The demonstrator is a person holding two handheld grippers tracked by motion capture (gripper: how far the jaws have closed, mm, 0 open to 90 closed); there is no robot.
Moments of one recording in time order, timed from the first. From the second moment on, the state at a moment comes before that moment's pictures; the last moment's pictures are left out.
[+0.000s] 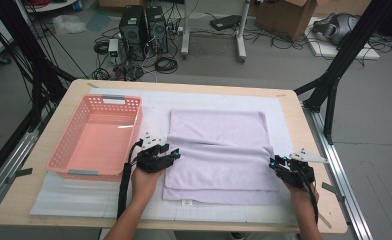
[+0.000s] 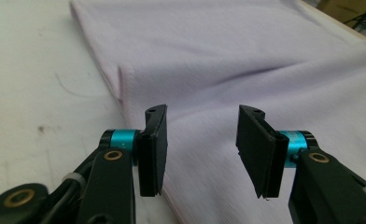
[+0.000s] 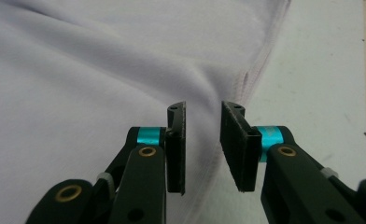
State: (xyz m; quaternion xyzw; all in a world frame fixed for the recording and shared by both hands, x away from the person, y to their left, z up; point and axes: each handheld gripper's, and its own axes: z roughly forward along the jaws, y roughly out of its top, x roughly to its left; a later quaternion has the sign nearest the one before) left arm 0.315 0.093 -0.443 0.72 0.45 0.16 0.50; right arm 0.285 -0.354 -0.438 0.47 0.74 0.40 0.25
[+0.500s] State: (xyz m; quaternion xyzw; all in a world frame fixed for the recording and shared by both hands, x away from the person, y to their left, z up) left arm 0.246 0.115 -0.451 0.74 0.42 0.13 0.51; right arm 0.223 -0.362 -0.441 0.47 0.76 0.40 0.20
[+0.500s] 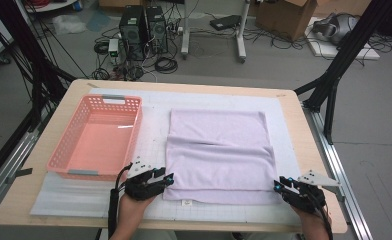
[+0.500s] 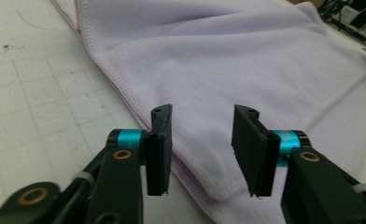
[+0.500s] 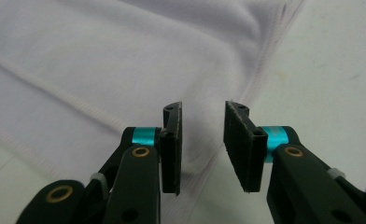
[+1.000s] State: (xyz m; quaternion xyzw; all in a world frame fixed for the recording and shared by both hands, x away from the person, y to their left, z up) left arm 0.233 0.101 -0.457 0.78 0.41 0.16 0.46; right arm 0.219 -0.357 -0.448 0.47 0.77 0.37 0.21
